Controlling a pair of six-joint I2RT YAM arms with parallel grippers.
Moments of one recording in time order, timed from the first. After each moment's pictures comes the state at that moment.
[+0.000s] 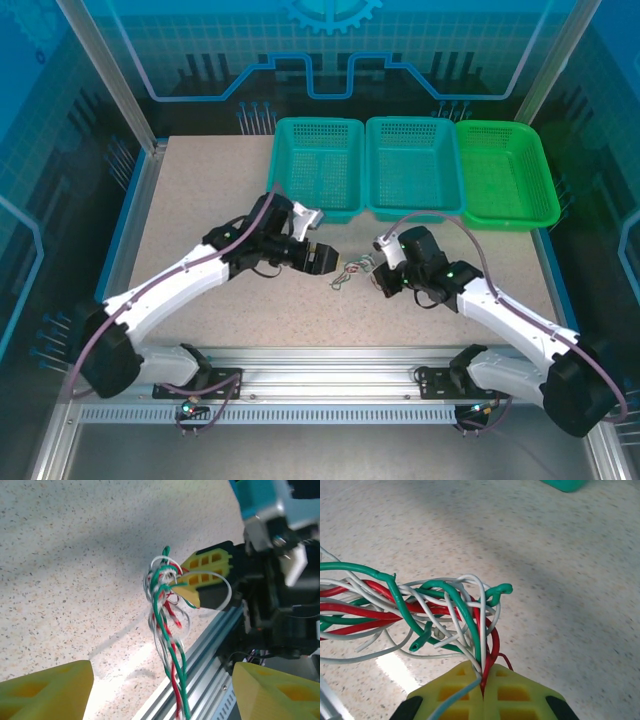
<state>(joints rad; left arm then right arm) -0.63 1.36 1.07 -0.52 0.50 -0.43 0.58 1.09 0.68 -0.44 -0.17 0.04</state>
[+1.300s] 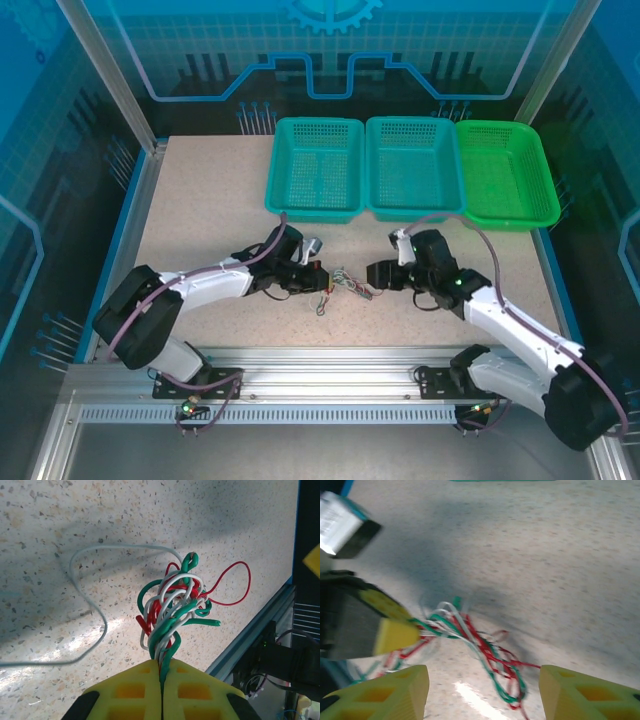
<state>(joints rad) -0.64 1.51 0.74 -0.10 0.52 -0.76 0.50 1.05 0.62 -0.33 -0.33 0.42</state>
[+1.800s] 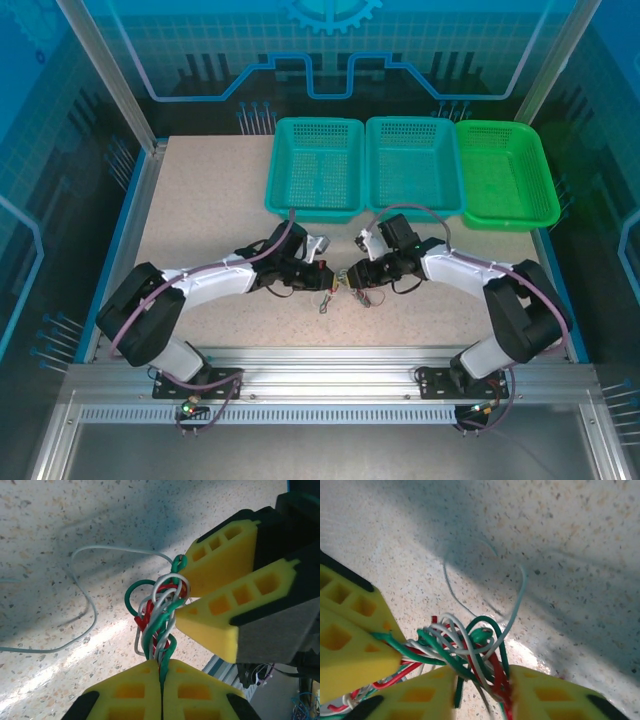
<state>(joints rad) -0.65 1.53 0.79 -0.12 0.55 -0.66 0.50 1.53 0.79 -0.34 -0.59 0.28</state>
